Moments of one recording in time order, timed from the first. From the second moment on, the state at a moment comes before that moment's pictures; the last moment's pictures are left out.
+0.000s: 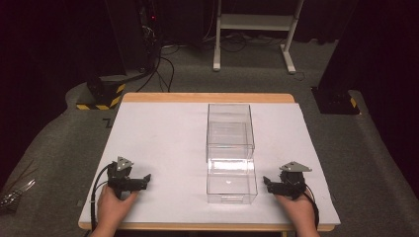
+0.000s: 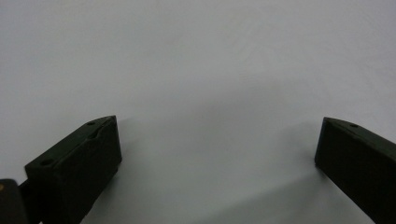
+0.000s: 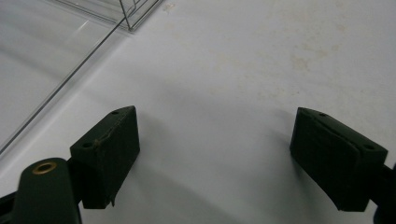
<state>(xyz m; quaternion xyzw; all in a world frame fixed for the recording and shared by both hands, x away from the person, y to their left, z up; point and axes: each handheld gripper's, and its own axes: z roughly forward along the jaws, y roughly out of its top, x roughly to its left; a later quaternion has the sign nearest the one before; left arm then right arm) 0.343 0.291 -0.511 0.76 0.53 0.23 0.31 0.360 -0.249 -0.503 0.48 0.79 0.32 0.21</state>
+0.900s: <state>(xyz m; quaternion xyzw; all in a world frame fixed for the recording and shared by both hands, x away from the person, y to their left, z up) 0.343 0.291 -0.511 0.76 0.53 0.23 0.31 0.354 -0.251 -0.494 0.47 0.78 0.34 0.22</state>
